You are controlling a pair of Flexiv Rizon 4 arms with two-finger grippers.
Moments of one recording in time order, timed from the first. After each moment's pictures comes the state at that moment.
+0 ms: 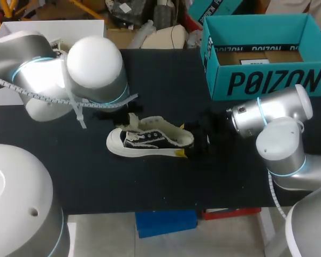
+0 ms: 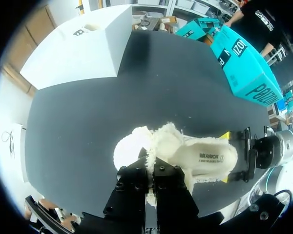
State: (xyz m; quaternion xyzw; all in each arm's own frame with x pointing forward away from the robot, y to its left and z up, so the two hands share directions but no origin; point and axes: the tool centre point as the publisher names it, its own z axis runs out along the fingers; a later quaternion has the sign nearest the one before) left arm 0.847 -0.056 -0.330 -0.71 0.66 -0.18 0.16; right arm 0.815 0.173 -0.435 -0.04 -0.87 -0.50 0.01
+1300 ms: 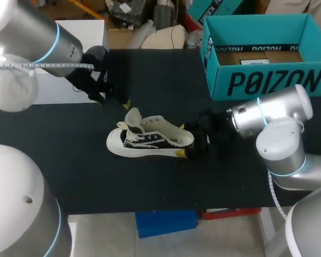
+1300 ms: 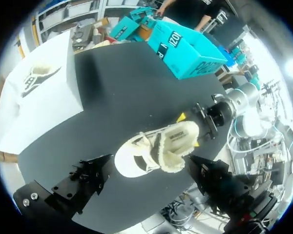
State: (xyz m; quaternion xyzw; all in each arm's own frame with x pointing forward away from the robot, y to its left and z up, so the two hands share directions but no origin) left arm 0.850 -0.069 -0.248 -0.51 0.81 -0.30 -0.02; right arm 0.815 0.173 -0.435 -0.04 -0.87 -0.49 0.01
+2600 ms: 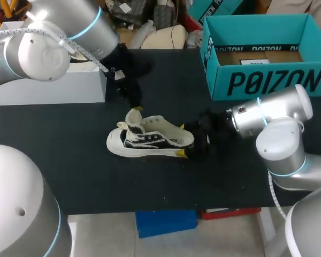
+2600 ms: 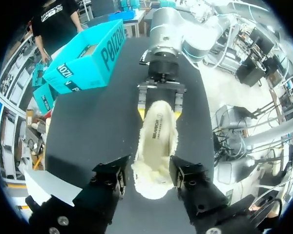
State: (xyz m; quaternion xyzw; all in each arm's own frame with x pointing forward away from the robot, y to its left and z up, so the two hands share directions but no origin) left arm 0.836 -0.149 -0.243 -0.02 0.97 -0.26 0.00; right arm 0.815 0.173 -0.435 -0.04 -0.87 -0.49 0.01
